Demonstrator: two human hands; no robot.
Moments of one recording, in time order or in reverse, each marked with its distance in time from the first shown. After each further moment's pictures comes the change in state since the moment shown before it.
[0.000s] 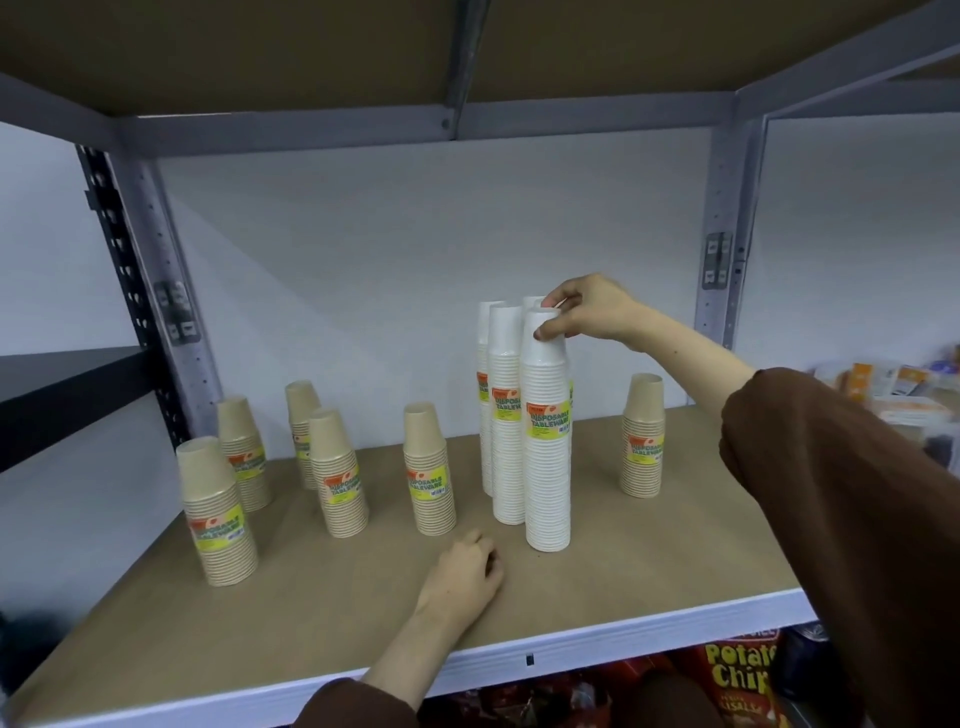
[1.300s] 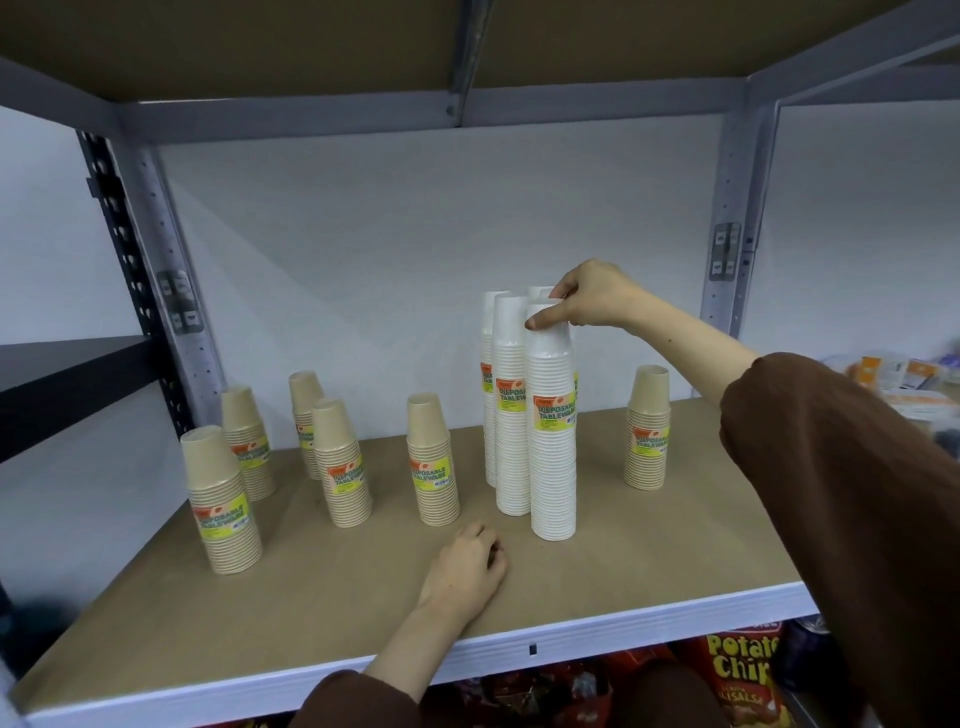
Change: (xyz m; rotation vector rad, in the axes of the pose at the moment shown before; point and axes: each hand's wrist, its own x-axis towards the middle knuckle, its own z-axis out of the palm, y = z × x) left_hand -0.001 -0.004 0.007 -0.021 0.068 0.017; right_hand 0.000 -0.013 0.003 -0.195 0.020 0.044
